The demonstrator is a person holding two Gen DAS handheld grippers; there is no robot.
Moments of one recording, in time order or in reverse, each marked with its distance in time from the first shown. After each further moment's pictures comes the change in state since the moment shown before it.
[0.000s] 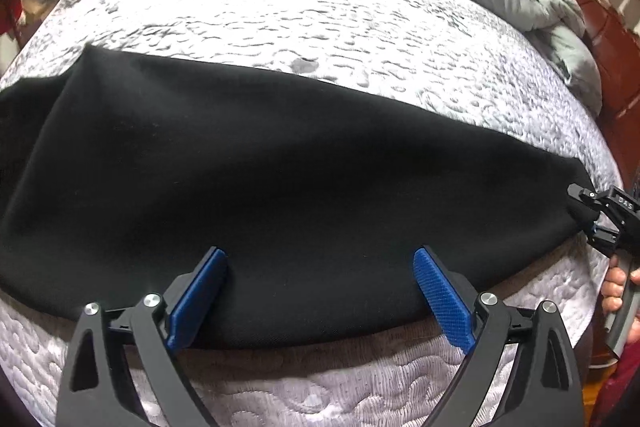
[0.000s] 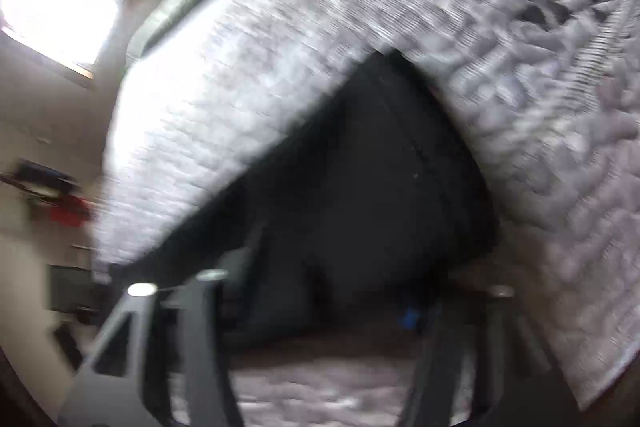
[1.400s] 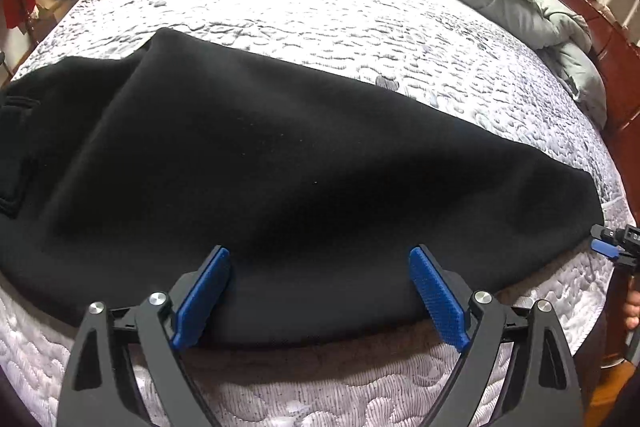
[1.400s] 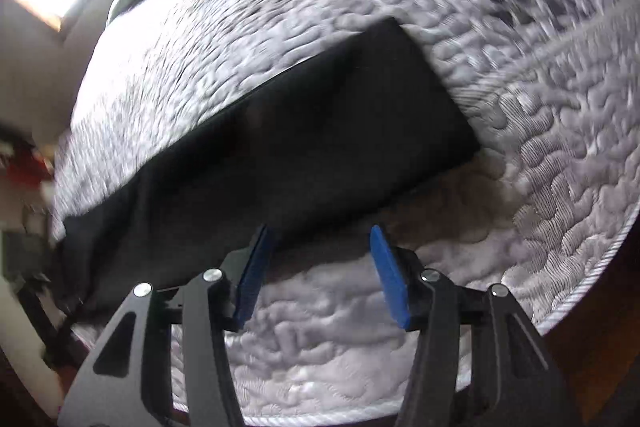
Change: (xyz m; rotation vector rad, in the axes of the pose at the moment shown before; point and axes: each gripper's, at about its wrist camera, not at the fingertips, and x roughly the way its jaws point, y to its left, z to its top) left arm -0.019 0.073 -0.003 -0.007 -0.040 0.007; right arm -0.013 0.023 -0.038 -0.077 0.073 -0.243
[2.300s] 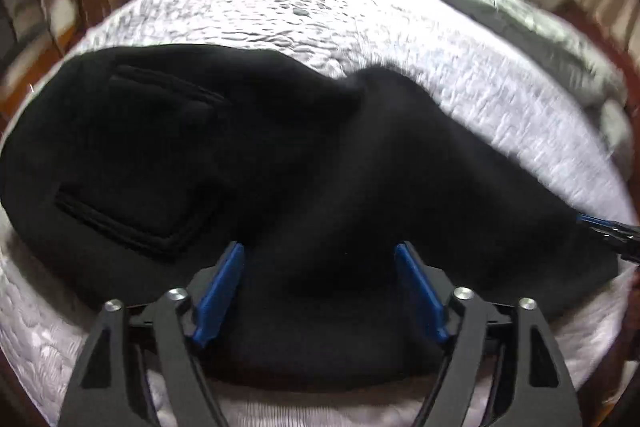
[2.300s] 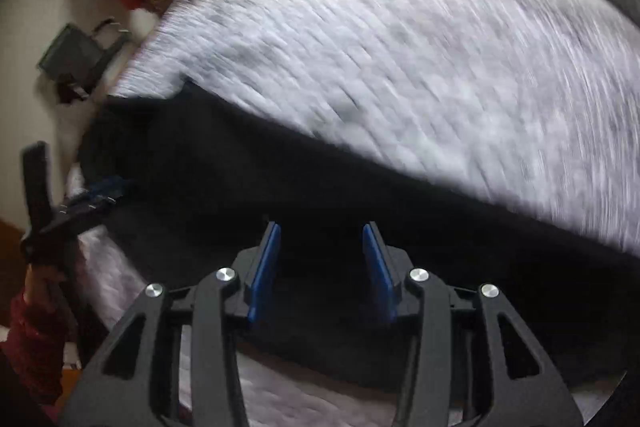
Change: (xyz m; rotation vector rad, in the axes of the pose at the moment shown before) left arm -0.022 0.142 0.013 -0.094 -0.063 0.117; right arm 0.088 0.293 -0.042 -0.681 0.153 0.123
